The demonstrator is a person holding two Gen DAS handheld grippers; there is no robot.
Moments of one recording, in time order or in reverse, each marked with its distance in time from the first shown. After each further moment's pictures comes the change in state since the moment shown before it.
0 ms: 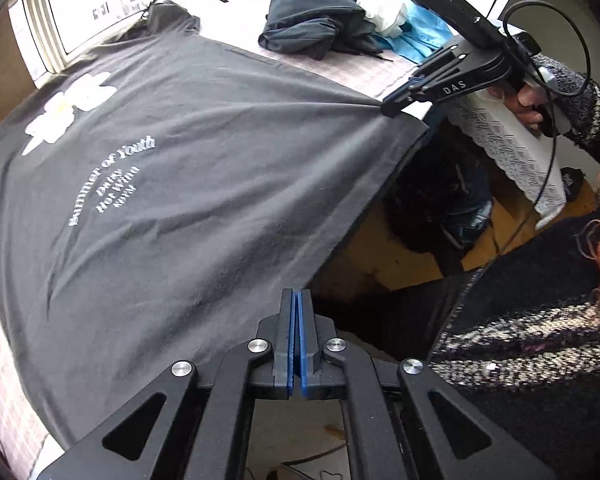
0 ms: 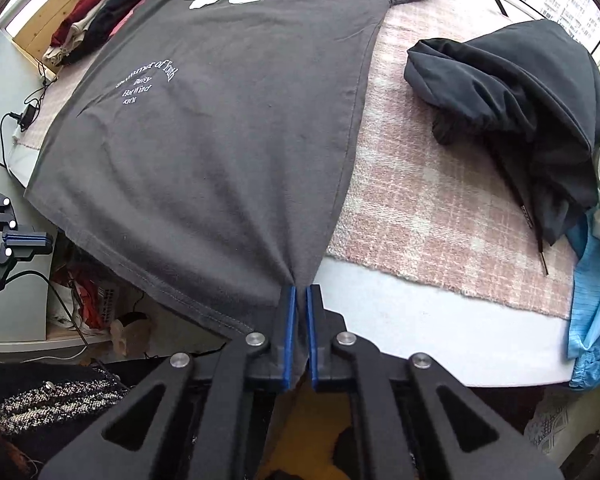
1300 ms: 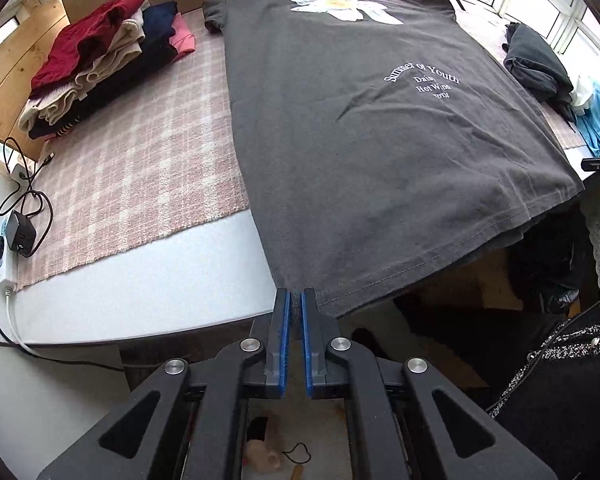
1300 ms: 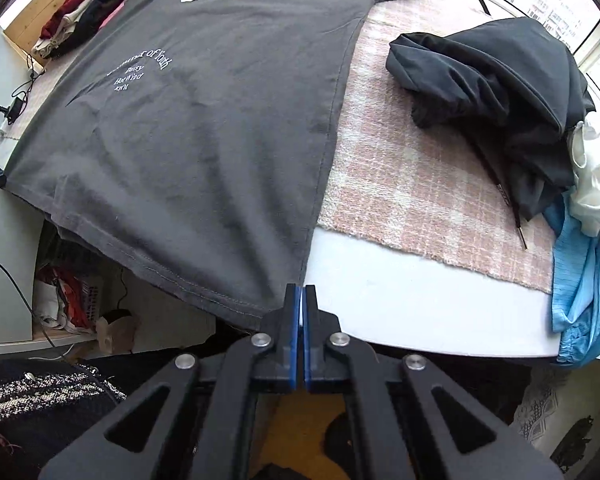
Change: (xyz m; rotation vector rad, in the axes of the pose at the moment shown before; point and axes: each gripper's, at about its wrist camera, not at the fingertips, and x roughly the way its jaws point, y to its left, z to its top) left arm -0.064 0.134 -0.151 -0.552 0.071 0.243; right arm -0.015 0.006 -0.013 -0.005 -0.026 -0.078
